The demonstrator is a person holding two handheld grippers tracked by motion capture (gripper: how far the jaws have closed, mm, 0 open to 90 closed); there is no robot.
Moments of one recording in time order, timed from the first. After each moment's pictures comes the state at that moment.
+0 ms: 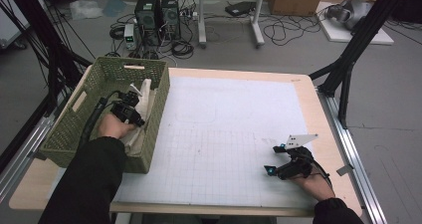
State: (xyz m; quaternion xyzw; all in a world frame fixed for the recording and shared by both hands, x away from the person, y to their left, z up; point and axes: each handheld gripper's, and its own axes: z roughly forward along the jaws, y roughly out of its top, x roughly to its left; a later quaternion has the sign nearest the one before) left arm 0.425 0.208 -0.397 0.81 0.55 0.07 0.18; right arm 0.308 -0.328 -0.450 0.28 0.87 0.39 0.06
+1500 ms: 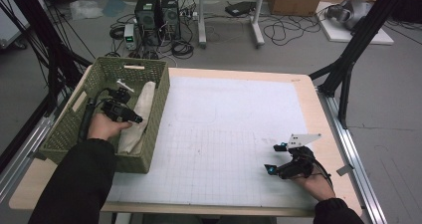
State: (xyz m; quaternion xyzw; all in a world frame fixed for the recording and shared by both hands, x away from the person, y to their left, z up) left arm 0.411 0.230 -0.372 0.80 0.55 0.07 0.25; right arm 0.304 -0.328 -0.442 0.28 0.86 0.41 0.07
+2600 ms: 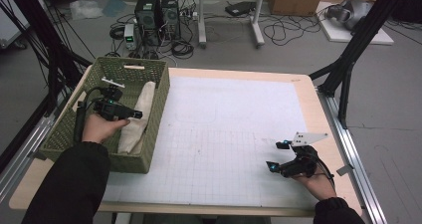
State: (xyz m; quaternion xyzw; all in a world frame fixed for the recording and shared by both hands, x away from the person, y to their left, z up) left arm 0.398 0.241 -0.359 0.77 0.55 0.05 0.33; right arm 0.300 -0.332 -0.431 0.29 0.85 0.44 0.08
